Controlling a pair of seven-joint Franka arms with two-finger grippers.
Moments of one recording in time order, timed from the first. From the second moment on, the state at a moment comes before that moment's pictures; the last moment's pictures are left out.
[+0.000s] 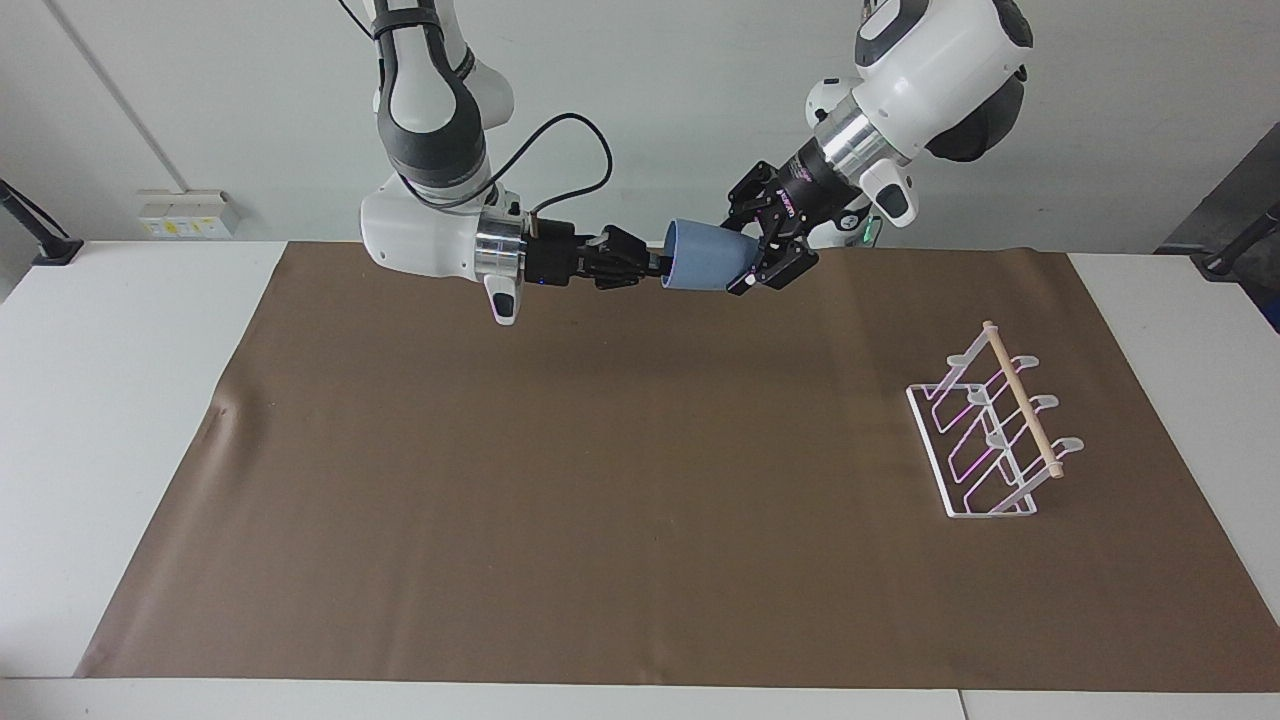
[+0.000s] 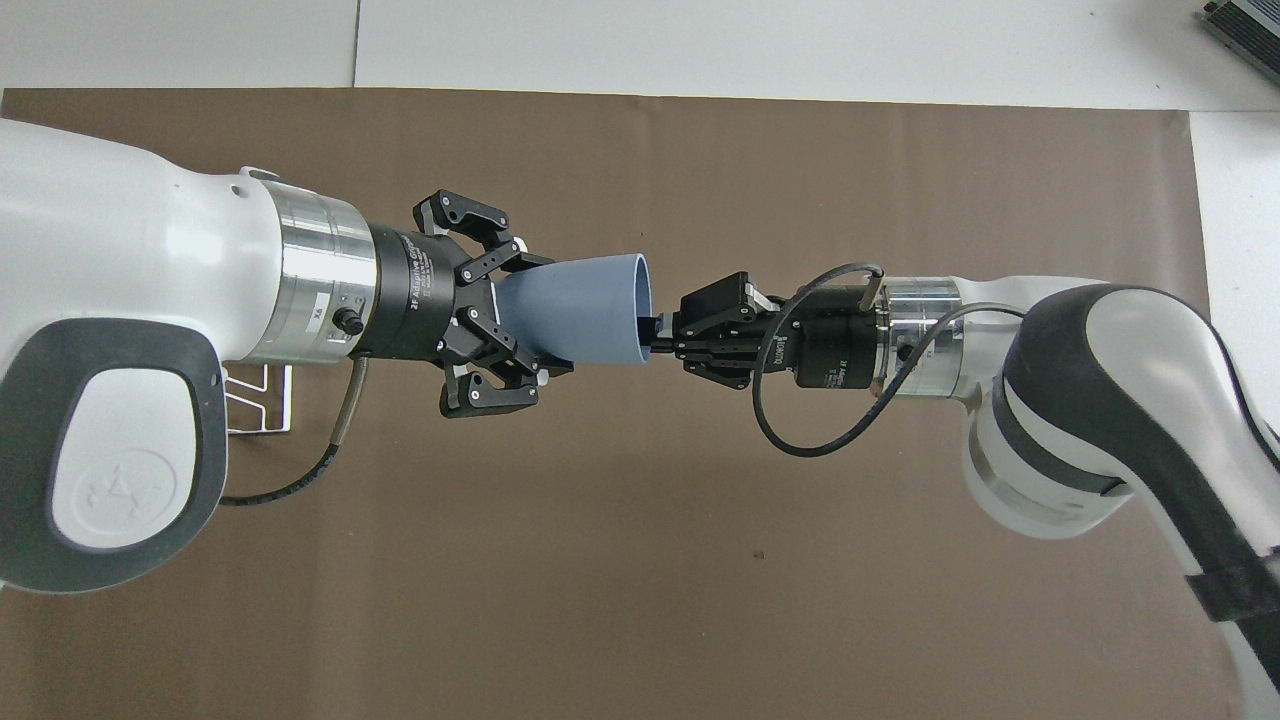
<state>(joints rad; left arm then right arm) -0.30 0.01 -0.14 -1.66 -0.60 1.95 -2.01 0.23 0.05 0.05 -1.99 1.59 1.93 -0.10</state>
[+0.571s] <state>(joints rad) -0.31 0.01 -0.13 -1.66 -0.53 1.96 -2.02 0.23 0.04 0.05 -1.99 1.59 1.93 -0.10</state>
